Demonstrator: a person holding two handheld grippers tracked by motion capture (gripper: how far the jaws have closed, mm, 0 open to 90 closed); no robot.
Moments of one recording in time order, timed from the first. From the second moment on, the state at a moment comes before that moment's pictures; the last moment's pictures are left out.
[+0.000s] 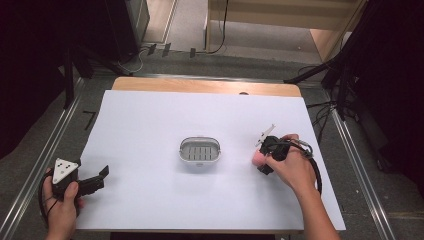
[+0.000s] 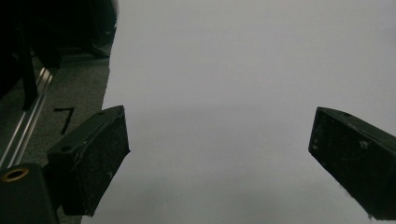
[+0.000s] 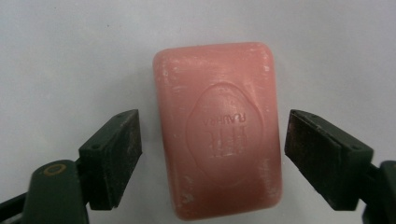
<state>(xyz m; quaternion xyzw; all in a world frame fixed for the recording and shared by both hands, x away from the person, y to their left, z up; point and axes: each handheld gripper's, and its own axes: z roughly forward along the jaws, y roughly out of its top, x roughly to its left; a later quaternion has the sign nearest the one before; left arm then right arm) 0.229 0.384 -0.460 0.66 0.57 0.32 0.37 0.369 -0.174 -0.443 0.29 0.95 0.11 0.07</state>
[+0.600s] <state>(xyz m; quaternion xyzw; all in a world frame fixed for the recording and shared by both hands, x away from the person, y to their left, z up) 0.229 0.384 -0.460 0.67 0.57 0.32 0.37 0.376 -0.172 -0.448 0.30 0.95 0.11 0.06</state>
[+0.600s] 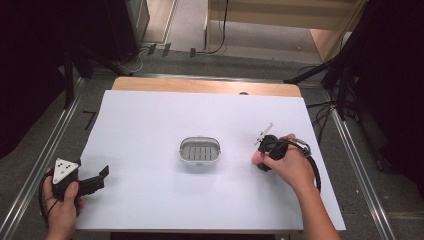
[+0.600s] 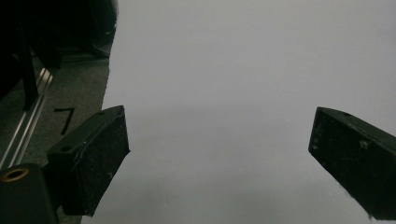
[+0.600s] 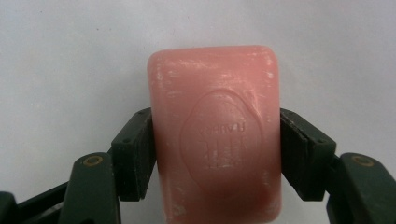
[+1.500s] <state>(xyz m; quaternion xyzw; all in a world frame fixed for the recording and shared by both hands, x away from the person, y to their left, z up) 0.229 0.384 -0.460 0.67 0.56 0.32 0.37 0.377 -0.165 -0.438 0.26 0.96 0.09 0.05</state>
